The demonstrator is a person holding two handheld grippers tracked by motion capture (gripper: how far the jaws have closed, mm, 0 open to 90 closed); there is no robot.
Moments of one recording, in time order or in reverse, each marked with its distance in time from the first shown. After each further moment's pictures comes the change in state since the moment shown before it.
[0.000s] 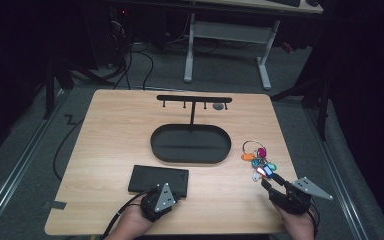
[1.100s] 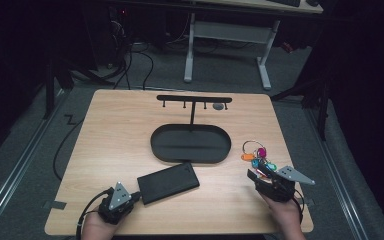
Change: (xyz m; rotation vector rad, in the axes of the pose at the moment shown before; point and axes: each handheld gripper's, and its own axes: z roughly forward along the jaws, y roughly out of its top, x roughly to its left) left arm 0.035 -0.067 -0.071 0.040 0.181 -0.271; right arm 0.016 0.019 0.040 0.004 0.090 -0.040
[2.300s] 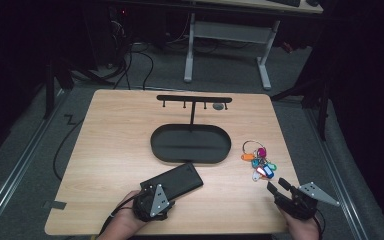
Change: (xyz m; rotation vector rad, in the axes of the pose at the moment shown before) left arm -0.054 0.044 0.050 -0.020 -0.016 0.375; right arm -0.018 -0.030 -0.055 -0.001 -0.133 0.081
